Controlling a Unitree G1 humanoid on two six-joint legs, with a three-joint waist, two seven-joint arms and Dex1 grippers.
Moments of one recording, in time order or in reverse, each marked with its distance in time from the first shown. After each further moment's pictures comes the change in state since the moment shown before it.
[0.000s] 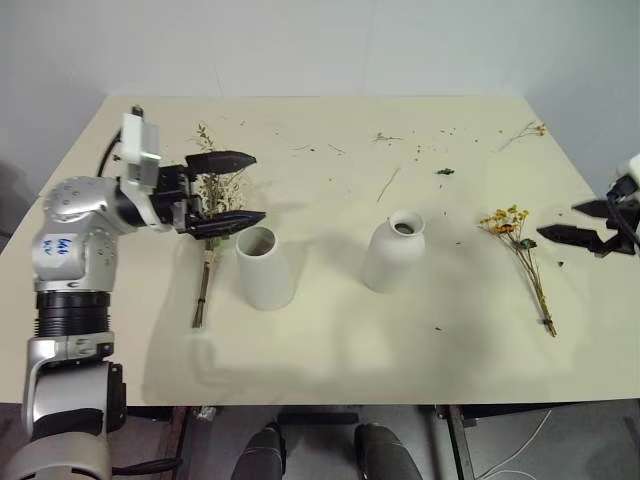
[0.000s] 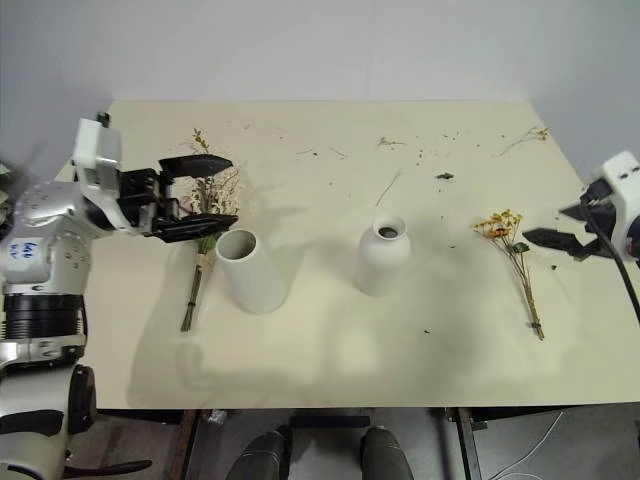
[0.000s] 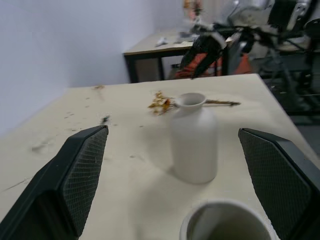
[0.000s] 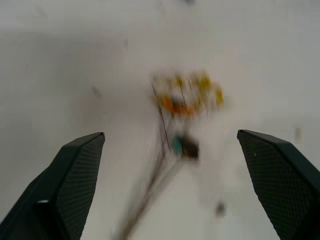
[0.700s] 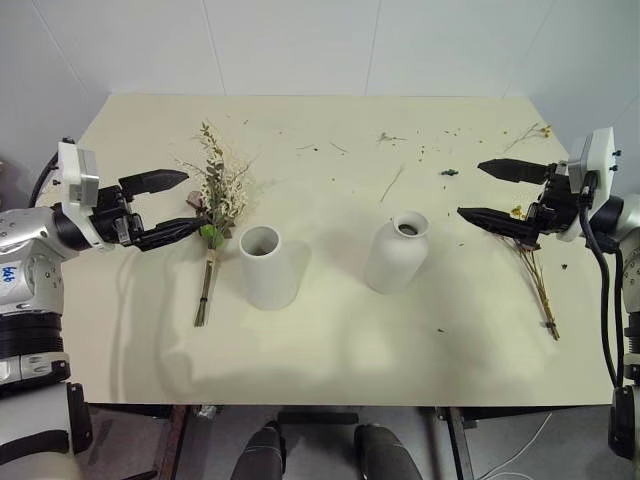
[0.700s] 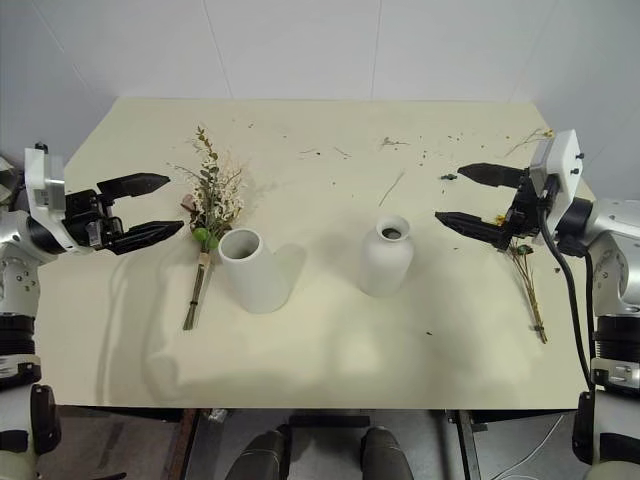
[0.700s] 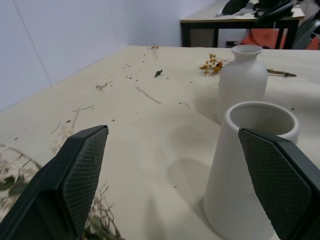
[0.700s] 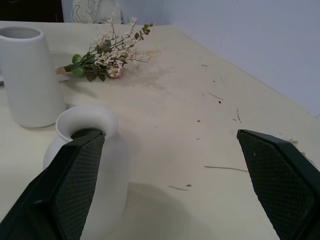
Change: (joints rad) left arm 0.126 0.158 0.163 0.157 0.025 -0.087 -0.015; right arm 0.122 0.263 -0.175 -0.382 0.299 -0.420 0.156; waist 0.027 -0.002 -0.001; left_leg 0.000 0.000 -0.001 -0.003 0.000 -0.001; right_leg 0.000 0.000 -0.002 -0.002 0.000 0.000
